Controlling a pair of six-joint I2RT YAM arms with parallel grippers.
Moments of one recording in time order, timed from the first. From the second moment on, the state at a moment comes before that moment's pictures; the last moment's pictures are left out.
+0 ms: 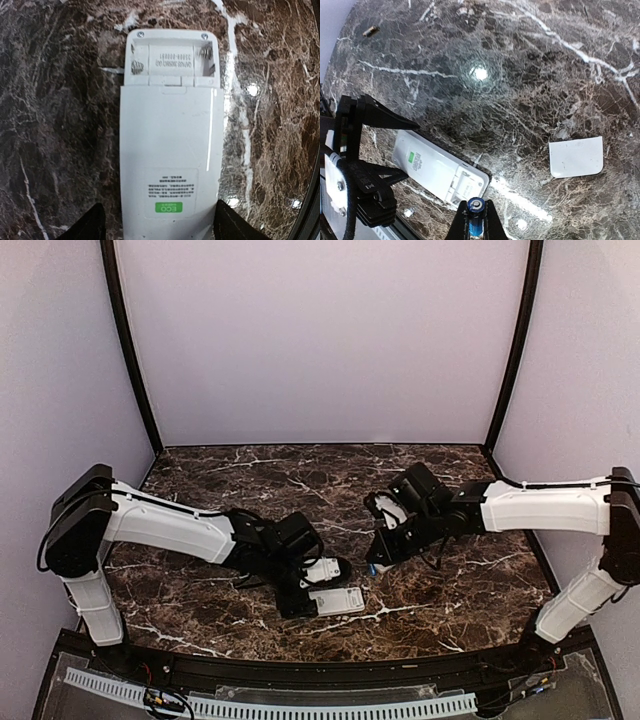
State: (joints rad) left arm -1.07 1.83 1.11 -0.45 0.12 0.29; right arm 0.86 1.52 0.98 -0.46 -0.21 0.44
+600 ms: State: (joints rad) left arm -1.06 1.56 1.05 0.14 0.09 -0.05; right arm 0.88 1.16 0.92 -0.04 -0.09 0.65
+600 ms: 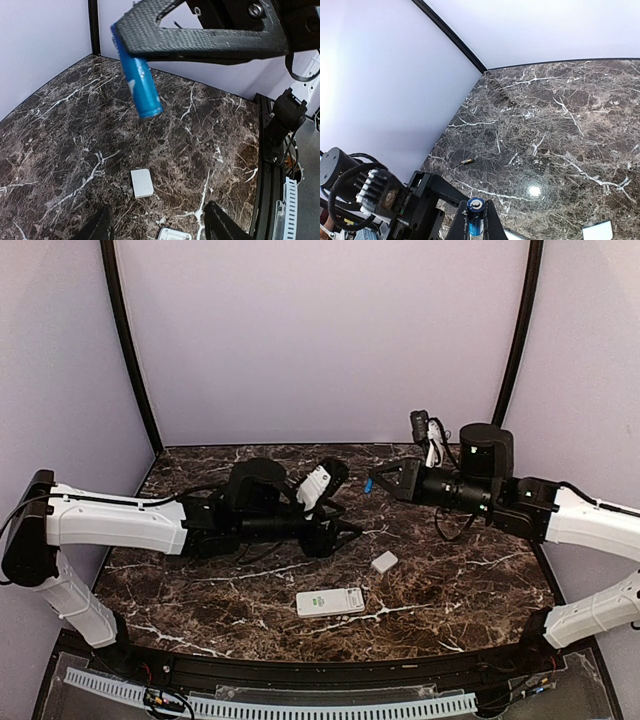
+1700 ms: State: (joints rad) left arm -1.02 1.58 1.08 0.38 0.21 -0.19; right arm 0.96 1.15 0.90 0.04 0.00 0.62
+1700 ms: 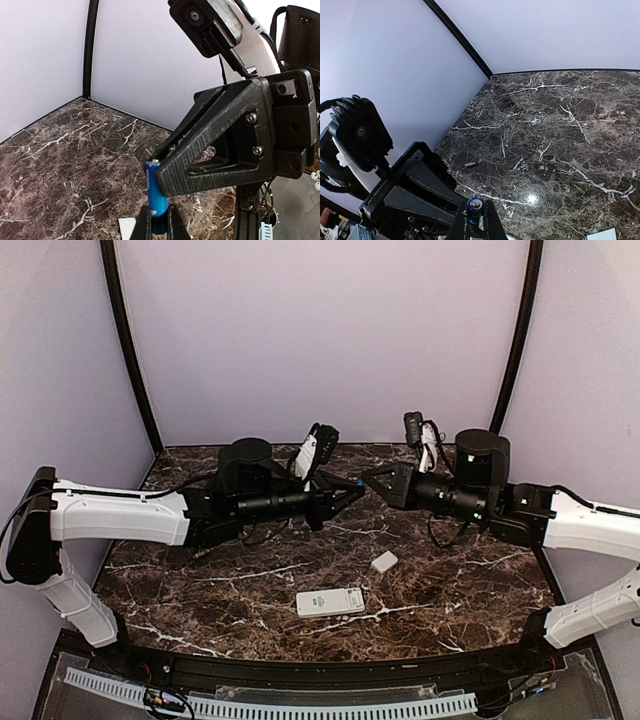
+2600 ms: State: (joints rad) left arm -1.12 1.55 1.08 0.02 -0.09 0.60; right arm 0.73 1.35 1.23 -0.62 -0.51 0.40
